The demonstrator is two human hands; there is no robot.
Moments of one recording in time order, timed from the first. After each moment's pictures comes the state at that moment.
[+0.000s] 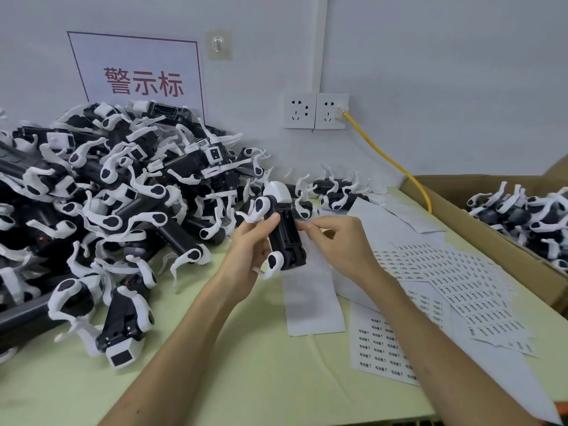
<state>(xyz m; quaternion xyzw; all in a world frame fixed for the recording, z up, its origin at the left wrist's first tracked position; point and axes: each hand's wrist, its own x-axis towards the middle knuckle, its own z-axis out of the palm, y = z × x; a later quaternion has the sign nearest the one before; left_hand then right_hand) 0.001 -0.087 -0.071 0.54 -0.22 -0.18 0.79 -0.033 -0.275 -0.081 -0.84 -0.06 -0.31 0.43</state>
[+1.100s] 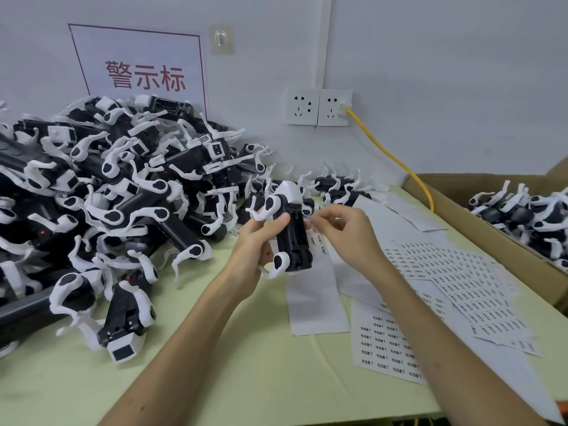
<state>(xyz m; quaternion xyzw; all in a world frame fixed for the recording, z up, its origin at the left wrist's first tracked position) 0.004 -0.090 -0.078 0.56 -0.24 -0.16 0.77 -0.034 -0.281 -0.070 -0.84 -0.01 -0.28 0.47</state>
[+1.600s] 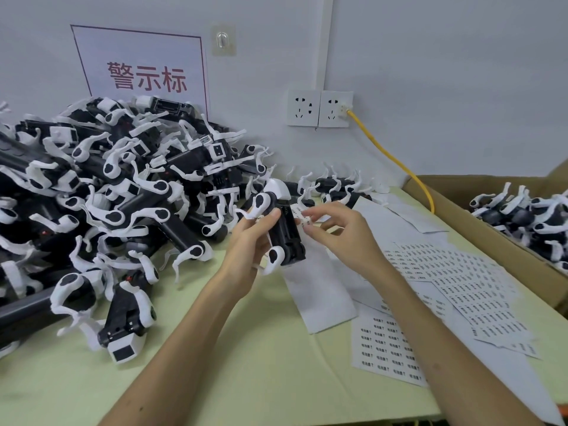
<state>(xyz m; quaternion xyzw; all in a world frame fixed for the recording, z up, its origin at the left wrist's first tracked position) 0.006 -0.086 -0.075 0.56 -0.19 -0.14 0.79 -0.039 -0.278 -0.069 -0.83 -0.05 -0.26 0.49</state>
